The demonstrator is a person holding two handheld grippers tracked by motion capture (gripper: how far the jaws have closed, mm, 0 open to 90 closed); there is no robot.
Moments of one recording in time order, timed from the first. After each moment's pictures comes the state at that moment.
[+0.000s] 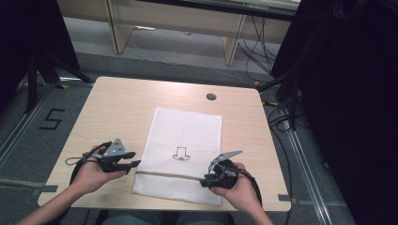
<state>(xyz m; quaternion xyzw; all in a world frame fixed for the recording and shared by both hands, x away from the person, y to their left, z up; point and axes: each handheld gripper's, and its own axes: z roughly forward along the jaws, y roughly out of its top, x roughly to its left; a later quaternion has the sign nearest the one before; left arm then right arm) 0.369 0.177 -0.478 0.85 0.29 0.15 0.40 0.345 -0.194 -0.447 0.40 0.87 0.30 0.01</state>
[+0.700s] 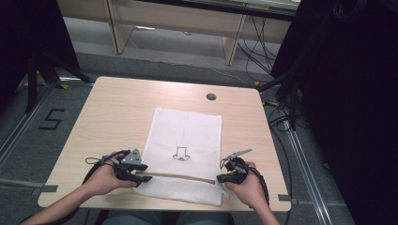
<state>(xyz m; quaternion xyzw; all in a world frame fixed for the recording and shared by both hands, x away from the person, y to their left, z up) 0.369 0.146 -0.502 0.90 0.23 0.08 0.35 0.367 -0.232 -0.473 0.46 0.85 0.24 0.02</state>
